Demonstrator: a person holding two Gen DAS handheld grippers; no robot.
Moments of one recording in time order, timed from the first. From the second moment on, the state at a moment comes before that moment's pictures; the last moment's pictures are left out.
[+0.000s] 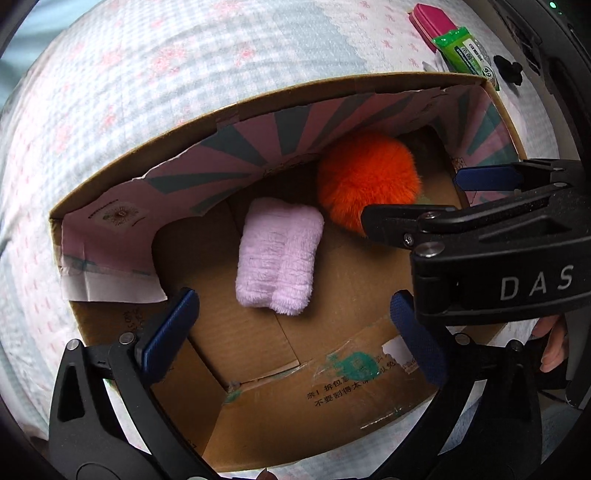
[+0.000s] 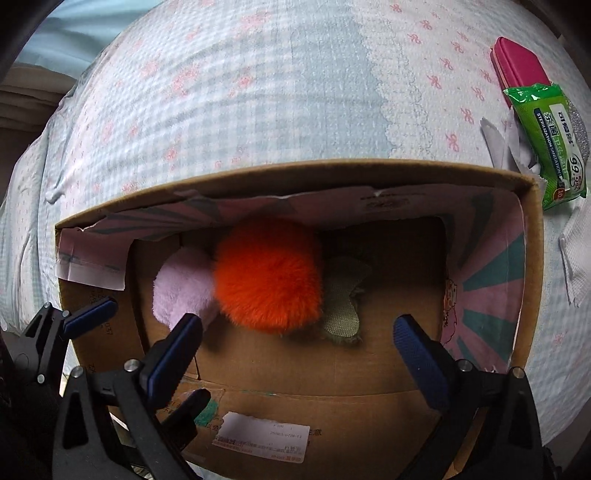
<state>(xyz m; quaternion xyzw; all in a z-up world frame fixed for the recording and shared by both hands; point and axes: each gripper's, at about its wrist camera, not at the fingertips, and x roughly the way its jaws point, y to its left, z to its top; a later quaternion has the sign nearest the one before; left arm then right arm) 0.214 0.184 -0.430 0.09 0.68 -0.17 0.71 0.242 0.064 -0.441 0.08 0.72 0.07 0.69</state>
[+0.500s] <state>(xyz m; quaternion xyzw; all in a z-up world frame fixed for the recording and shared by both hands) 0.183 0.203 -0.355 0.05 0.64 -0.13 0.76 0.208 0.056 -0.348 0.04 0.68 0.08 0.73</state>
